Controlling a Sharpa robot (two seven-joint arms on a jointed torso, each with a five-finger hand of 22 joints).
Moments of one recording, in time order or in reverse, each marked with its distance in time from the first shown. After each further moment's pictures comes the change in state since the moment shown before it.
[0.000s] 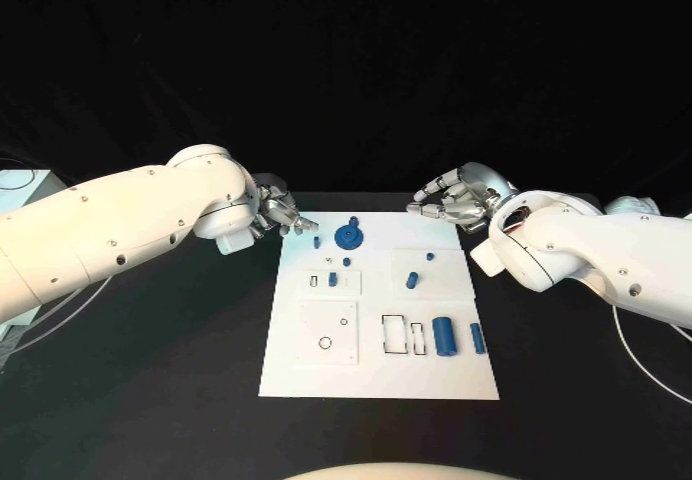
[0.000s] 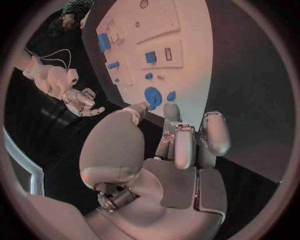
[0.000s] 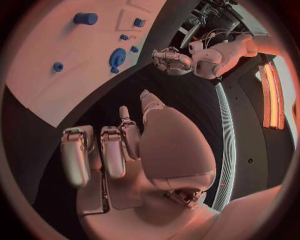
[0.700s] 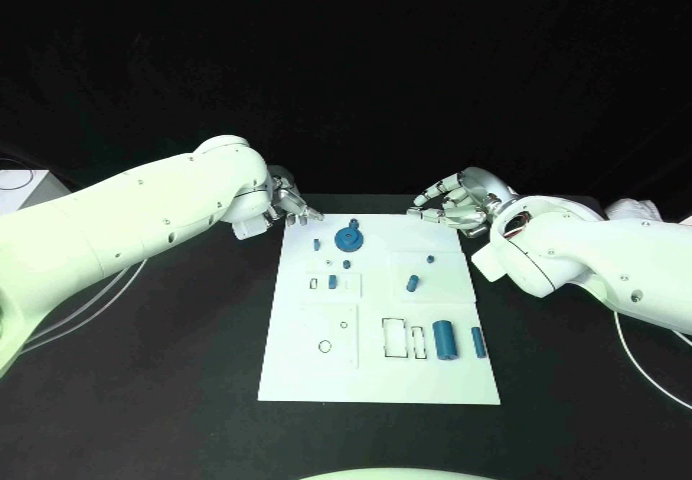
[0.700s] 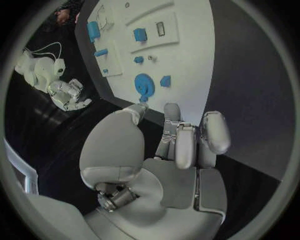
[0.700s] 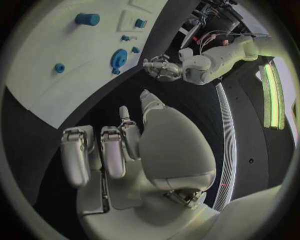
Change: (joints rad) left arm 0.016 0.166 -0.017 -0.274 -0.009 0.053 0.033; left_hand -0.006 0.006 -0.021 0.007 0.000 -0.004 0.004 -0.015 -0.023 -0.014 0.014 -0.008 -0.018 0.004 0.011 -0.006 0.000 0.000 -0.009 0.009 -0.009 -0.013; right arm 0.000 0.003 0.000 0.002 0.001 -0.001 0.005; right_hand 0.000 0.000 0.000 0.000 0.000 0.000 0.000 0.000 0.000 0.000 0.000 0.000 0.000 0.000 0.000 0.000 0.000 0.000 0.000 0.000 0.000 0.000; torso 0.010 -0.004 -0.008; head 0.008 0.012
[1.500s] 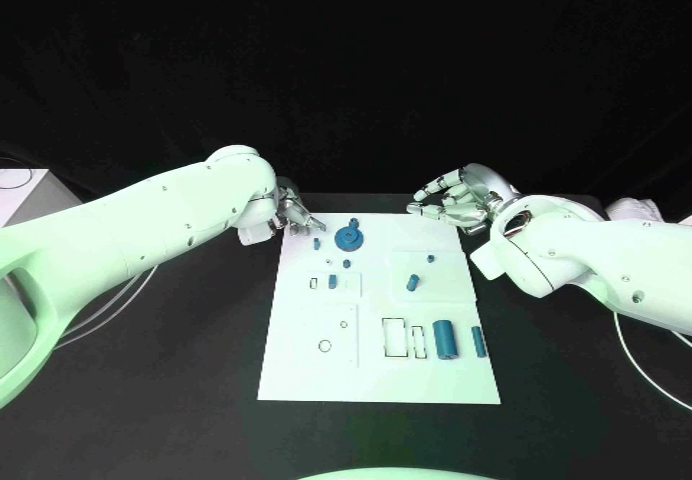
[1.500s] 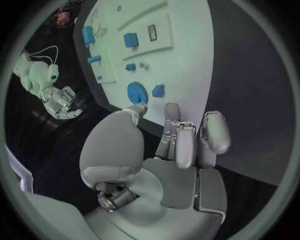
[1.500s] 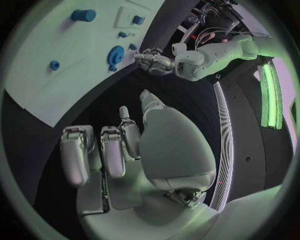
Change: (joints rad) left arm -0.019 0.060 -0.023 -0.100 -0.001 0.056 0.029; left_hand -0.010 0.001 -0.012 -0.001 0.000 0.000 0.000 -0.004 -0.006 -0.007 0.000 0.000 -0.004 -0.004 0.004 0.000 0.000 0.000 -0.004 0.004 0.000 -0.001; right arm 0.000 -0.001 0.000 0.007 0.004 -0.030 0.029; right_hand 0.000 0.000 0.000 0.000 0.004 0.000 0.000 0.000 0.000 -0.015 0.000 -0.018 0.000 0.000 0.000 -0.006 0.001 0.000 0.000 0.000 -0.027 0.001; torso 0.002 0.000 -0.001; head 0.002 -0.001
